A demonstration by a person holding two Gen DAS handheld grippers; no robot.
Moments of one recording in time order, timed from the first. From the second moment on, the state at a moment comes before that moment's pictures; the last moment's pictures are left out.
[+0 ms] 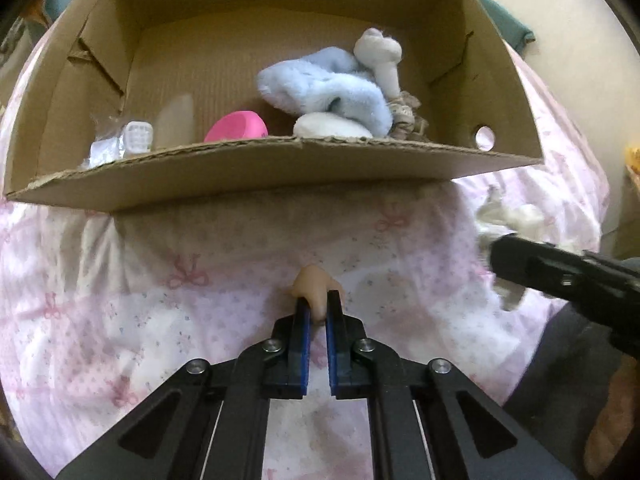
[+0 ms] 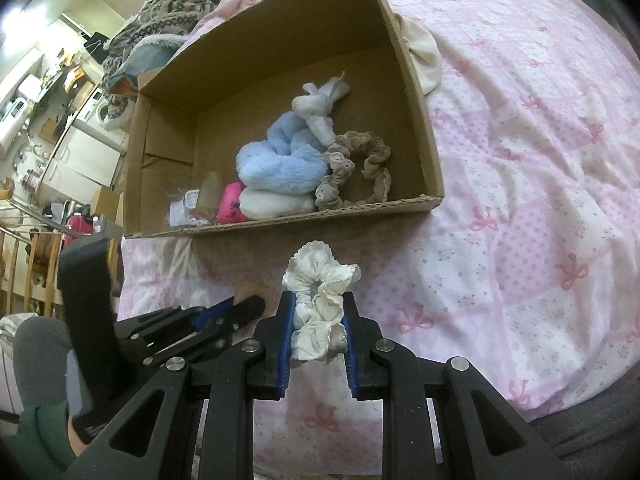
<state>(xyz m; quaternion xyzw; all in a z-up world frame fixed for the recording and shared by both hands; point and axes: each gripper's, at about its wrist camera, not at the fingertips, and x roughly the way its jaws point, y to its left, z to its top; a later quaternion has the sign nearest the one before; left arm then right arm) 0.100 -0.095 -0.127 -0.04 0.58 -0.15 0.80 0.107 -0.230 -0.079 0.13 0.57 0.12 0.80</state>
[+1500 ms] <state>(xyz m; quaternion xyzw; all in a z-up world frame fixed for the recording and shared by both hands) 0.118 -0.015 0.041 -0.02 0.41 -0.02 0.91 0.124 -0.239 0.024 0.13 0.43 0.17 0.87</state>
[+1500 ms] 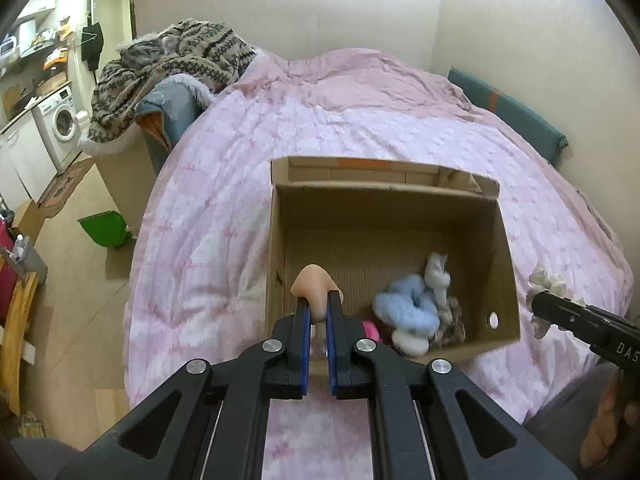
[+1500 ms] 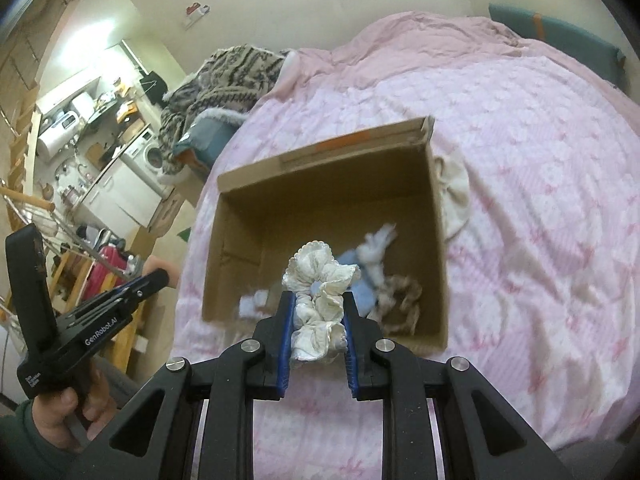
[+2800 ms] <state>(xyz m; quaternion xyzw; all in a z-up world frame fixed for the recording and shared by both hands) 0.180 -0.035 -0.057 0.01 0.48 -0.04 0.88 0.174 -0.222 -0.058 0.11 0.53 0.14 0.83</state>
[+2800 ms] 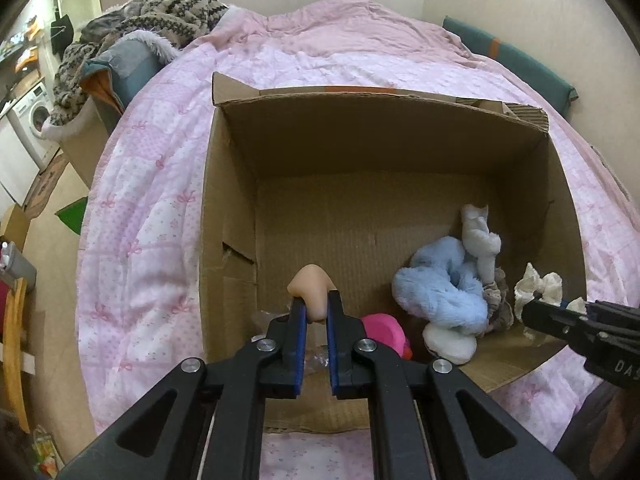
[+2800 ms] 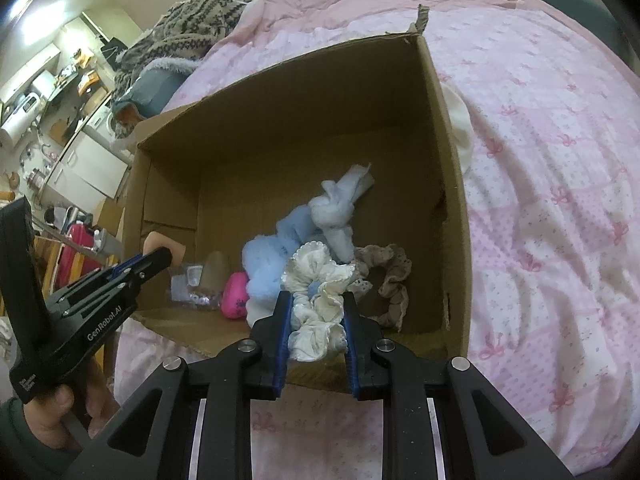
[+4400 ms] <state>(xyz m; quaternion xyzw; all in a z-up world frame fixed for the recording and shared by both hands) 0.111 0.006 0.064 -0.03 0.33 0.01 0.94 0.121 -0.228 0.050 0.08 0.34 0.10 0.93</state>
